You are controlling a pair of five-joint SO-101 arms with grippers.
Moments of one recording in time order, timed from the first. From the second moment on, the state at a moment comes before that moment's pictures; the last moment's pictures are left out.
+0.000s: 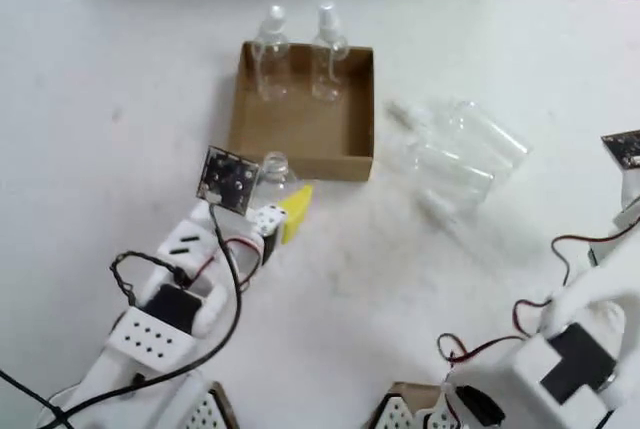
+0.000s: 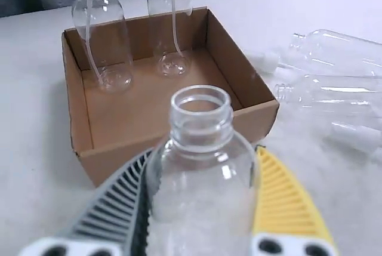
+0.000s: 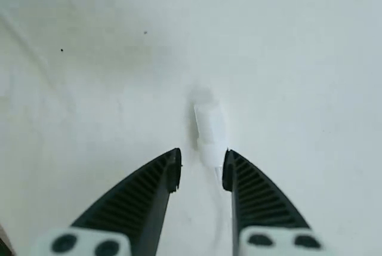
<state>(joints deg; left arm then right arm) 18.5 -60.7 83.2 12.5 4.0 48.5 1.5 8.1 77.6 65.1</state>
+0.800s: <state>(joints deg) 18.6 -61.1 85.1 8.9 3.9 54.8 22.7 0.5 78.3 77.5</state>
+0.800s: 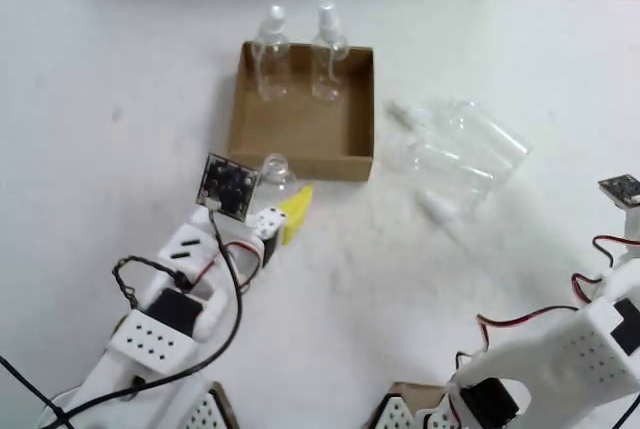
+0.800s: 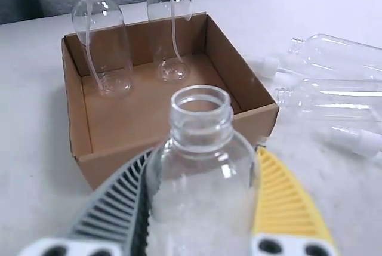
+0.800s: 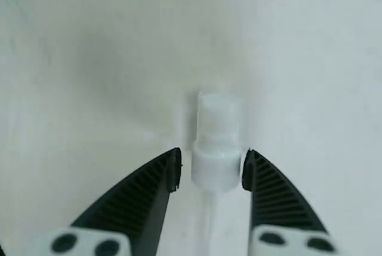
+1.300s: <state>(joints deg) 18.6 -61.1 85.1 8.9 3.8 55.0 26.7 -0.2 76.2 77.5</state>
